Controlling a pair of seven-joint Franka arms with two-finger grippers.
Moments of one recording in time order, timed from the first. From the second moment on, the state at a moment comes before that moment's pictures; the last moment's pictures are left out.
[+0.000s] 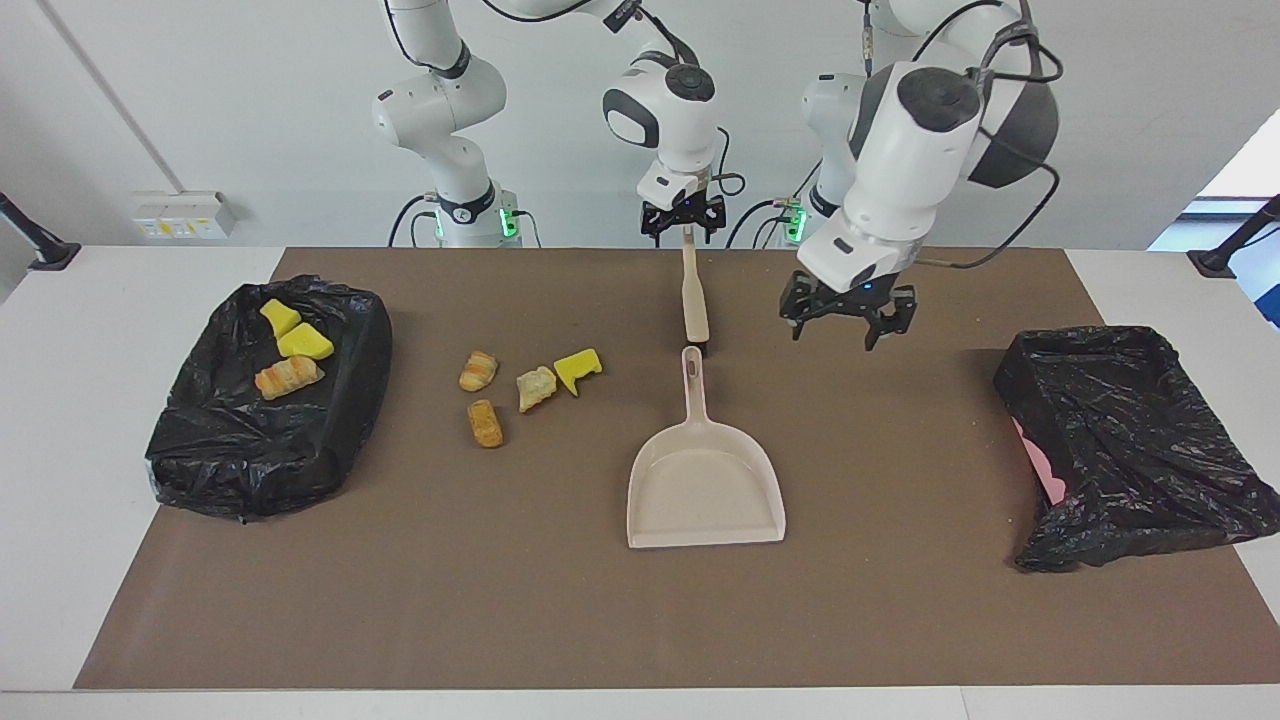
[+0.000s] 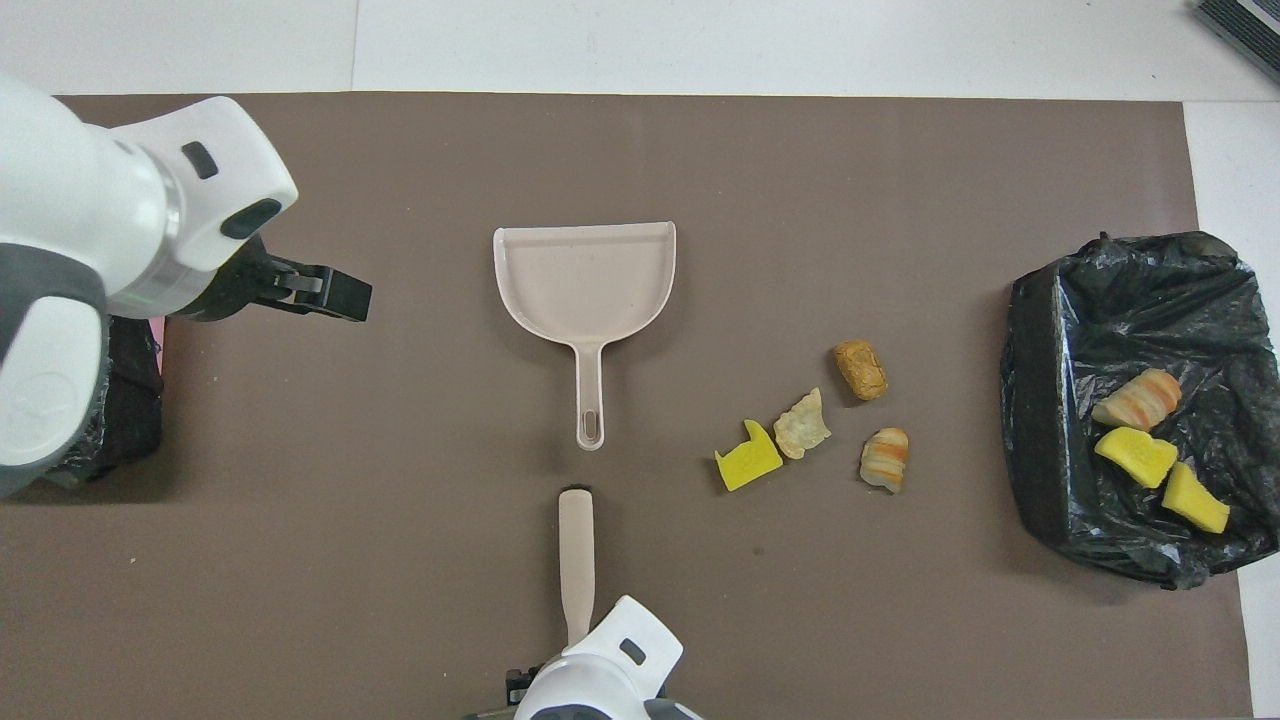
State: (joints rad) left arm -0.41 0.20 -0.05 -1.61 0.00 1.81 -0.23; right arm 0.60 -0.03 0.45 -2.32 0.15 2.30 0.89
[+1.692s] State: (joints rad) left arm -0.60 0.32 -0.05 -1.84 0.01 2.18 -0.56; right arm 0.61 -0.01 0.45 -2.32 0.14 2.29 0.92
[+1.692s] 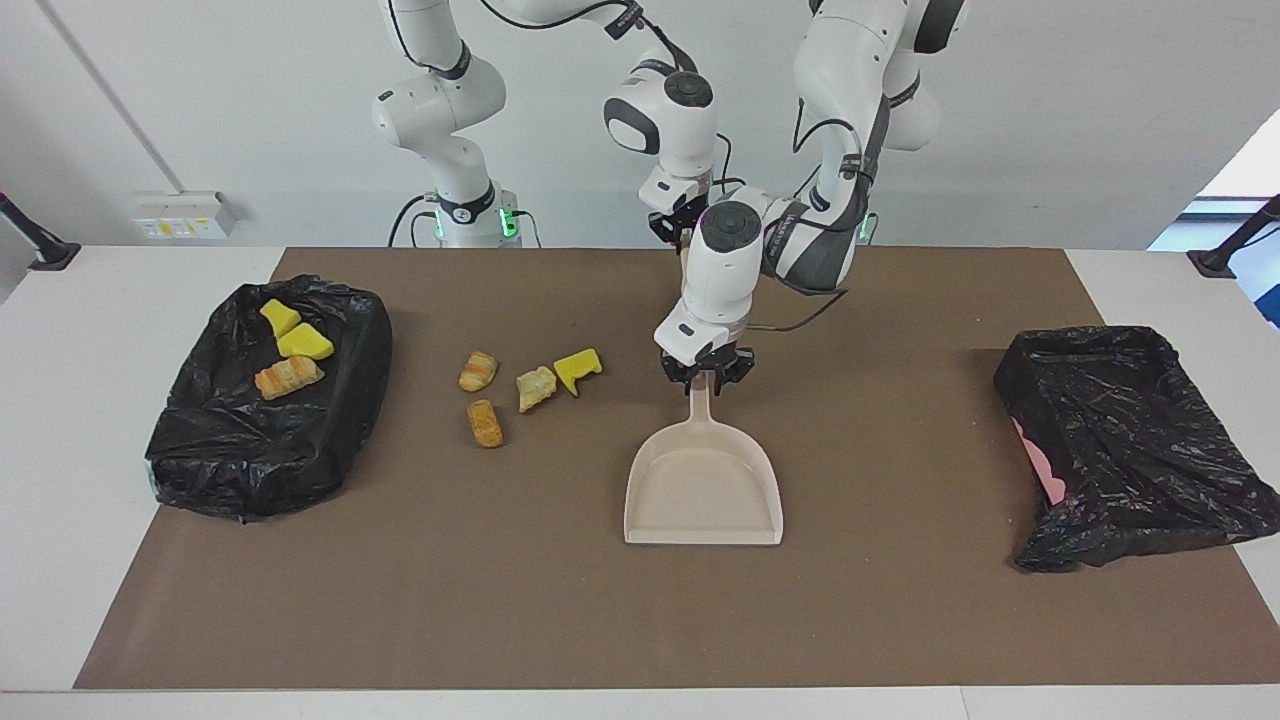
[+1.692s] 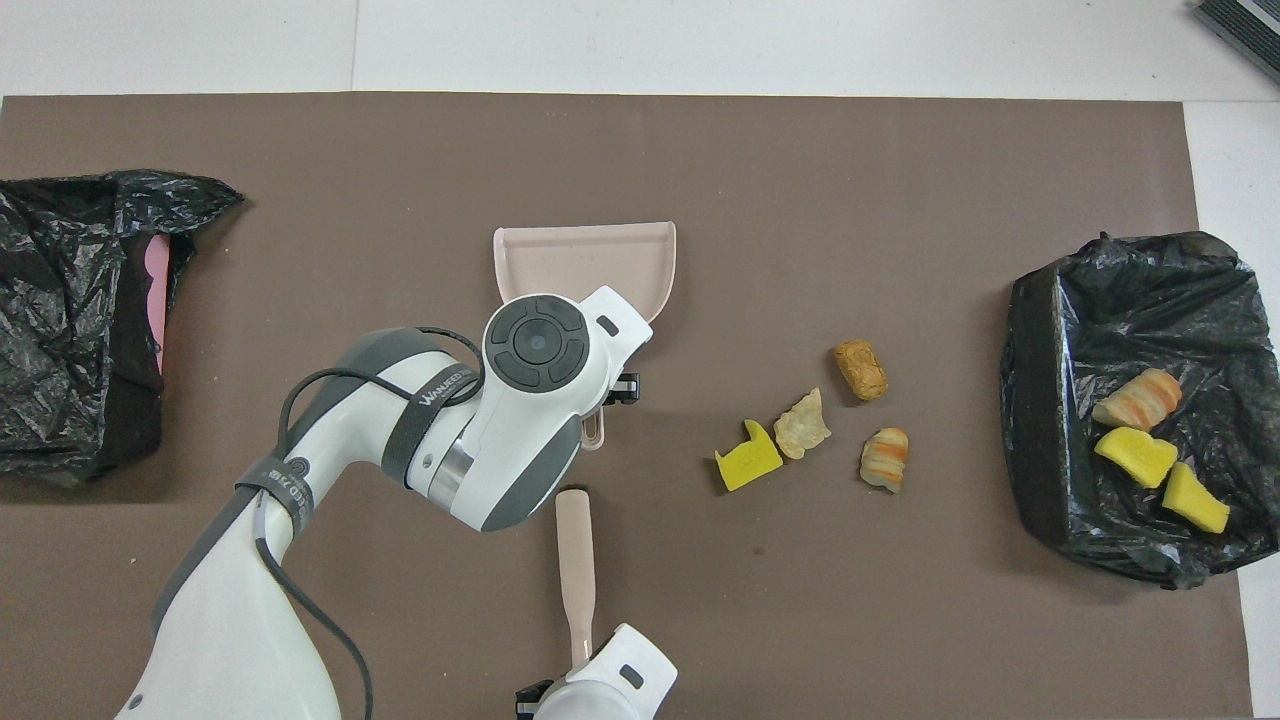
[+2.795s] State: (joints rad) left arm -0.51 0.18 -0.01 -1.85 0.05 1.95 0.16; right arm 0.20 -0.36 0.43 -2.28 0.04 1.73 0.59
